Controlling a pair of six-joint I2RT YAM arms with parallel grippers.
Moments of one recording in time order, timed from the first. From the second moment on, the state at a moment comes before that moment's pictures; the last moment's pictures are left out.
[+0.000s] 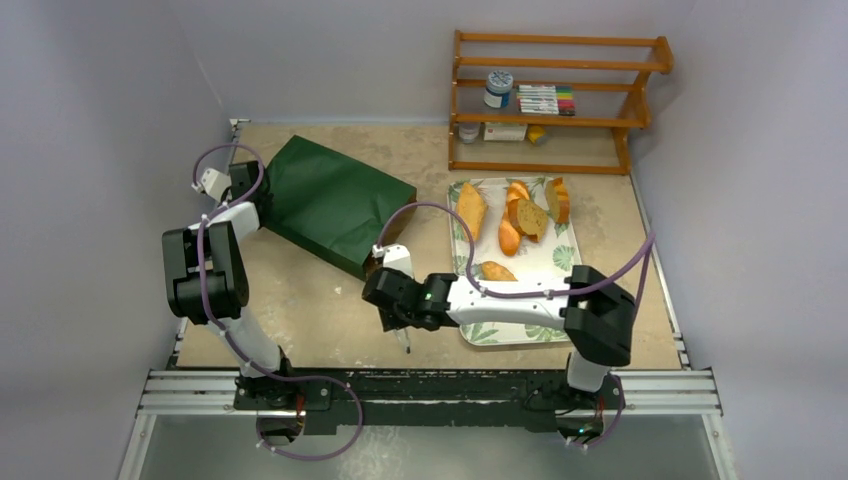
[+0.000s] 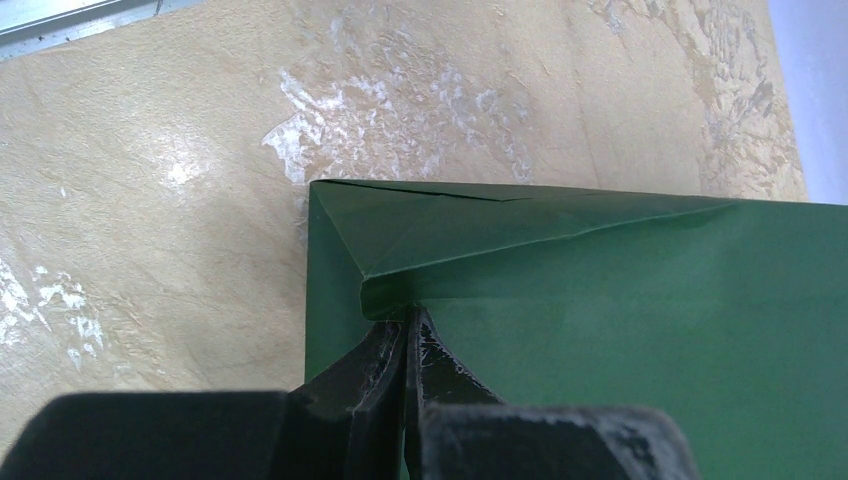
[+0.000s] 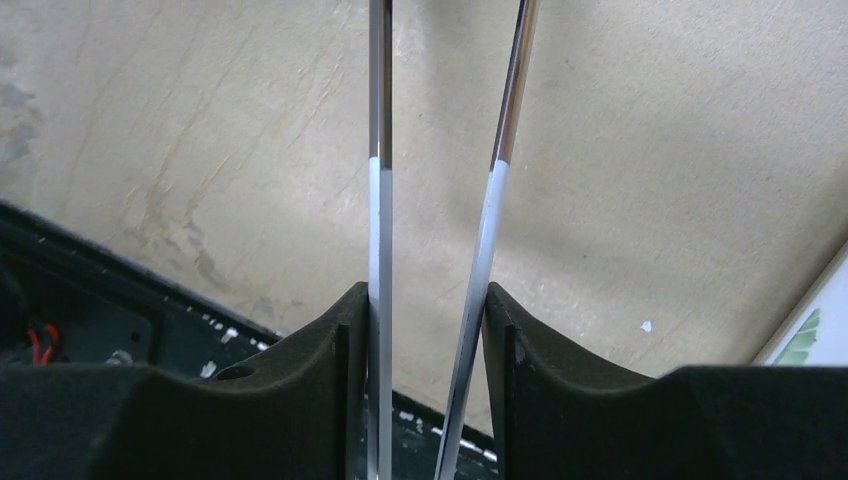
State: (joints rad) left arm 0.20 1.77 1.03 -0.02 -0.38 -0.91; right arm 1.26 1.71 1.21 -0.51 0.36 0.82
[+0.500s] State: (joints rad) left arm 0.20 1.77 1.03 -0.01 -0.38 -0.91; right arm 1.21 1.85 1.30 -0.55 0.46 0.82
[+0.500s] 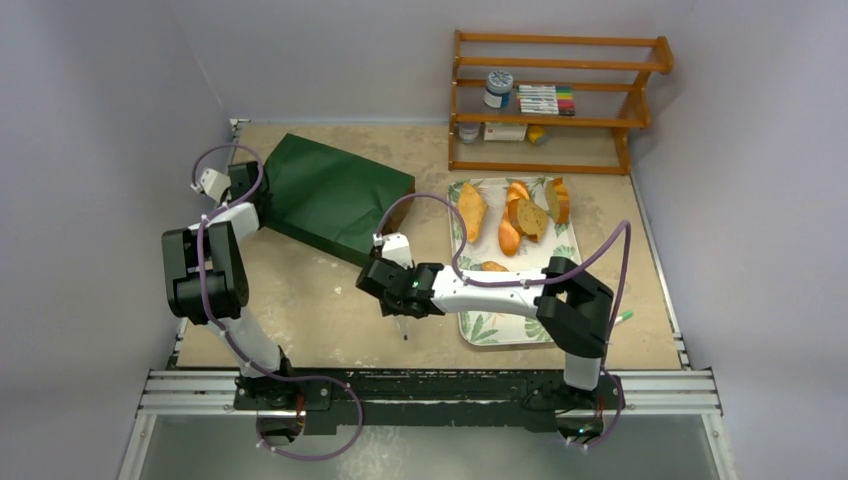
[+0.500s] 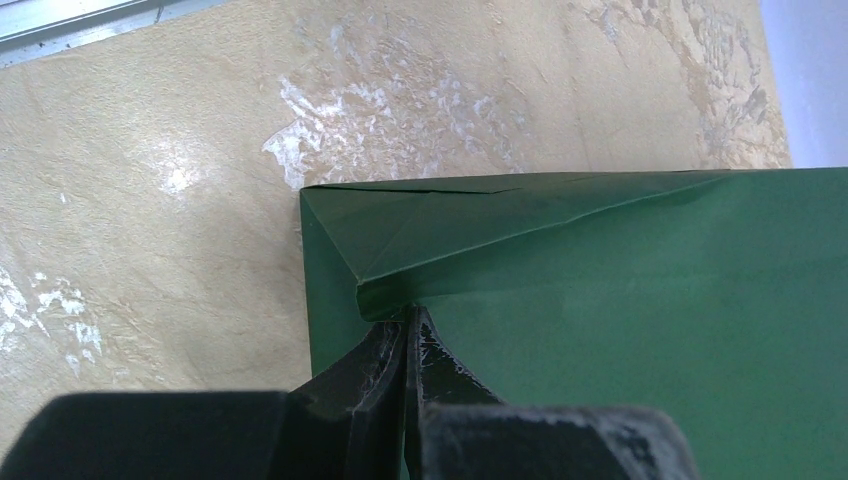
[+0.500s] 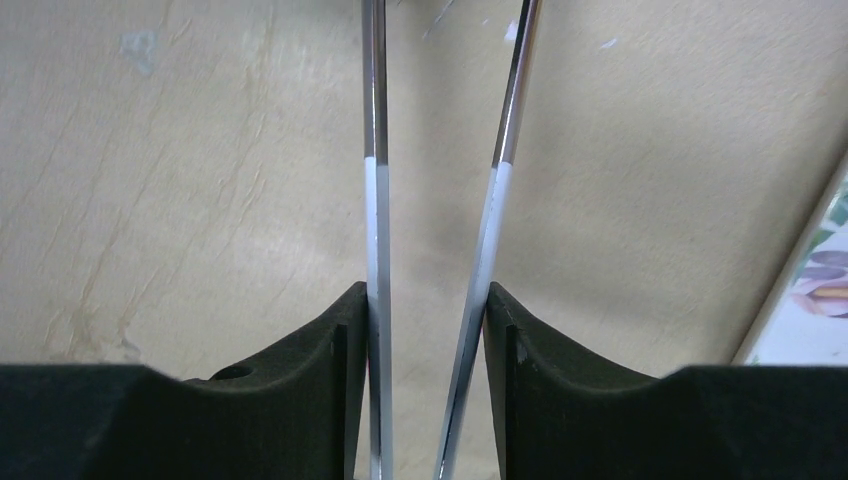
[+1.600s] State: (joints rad) left arm 0.21 1.82 1.02 0.06 -0.37 -0.99; right arm 1.09 1.76 1.25 -0.44 0.47 0.67
